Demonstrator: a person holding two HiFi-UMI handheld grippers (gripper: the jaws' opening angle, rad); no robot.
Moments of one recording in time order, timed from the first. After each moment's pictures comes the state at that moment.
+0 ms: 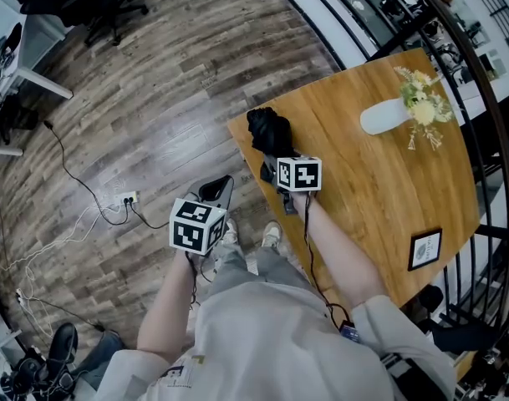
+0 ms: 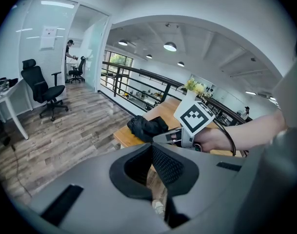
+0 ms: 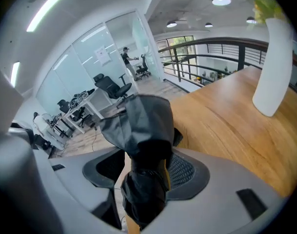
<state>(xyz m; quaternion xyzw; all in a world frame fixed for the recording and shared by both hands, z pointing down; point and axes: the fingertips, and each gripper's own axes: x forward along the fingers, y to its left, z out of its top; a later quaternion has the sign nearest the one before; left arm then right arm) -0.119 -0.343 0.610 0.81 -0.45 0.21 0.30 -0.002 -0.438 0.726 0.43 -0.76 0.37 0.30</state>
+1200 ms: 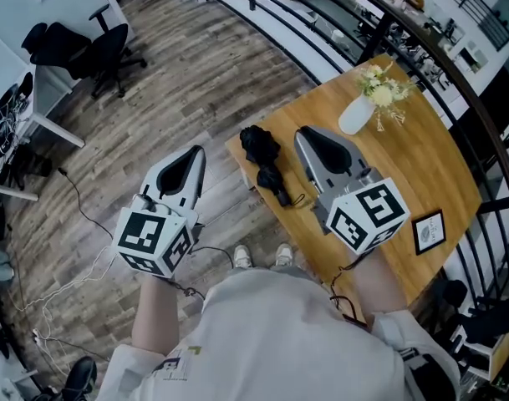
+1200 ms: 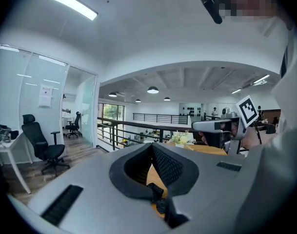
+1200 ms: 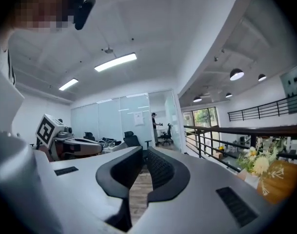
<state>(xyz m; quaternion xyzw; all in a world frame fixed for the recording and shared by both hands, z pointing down) -0.153 -0.308 0.314 0.86 -0.50 0.07 0.05 0.008 -0.331 0.292 0.41 -0.91 0.06 0.02</state>
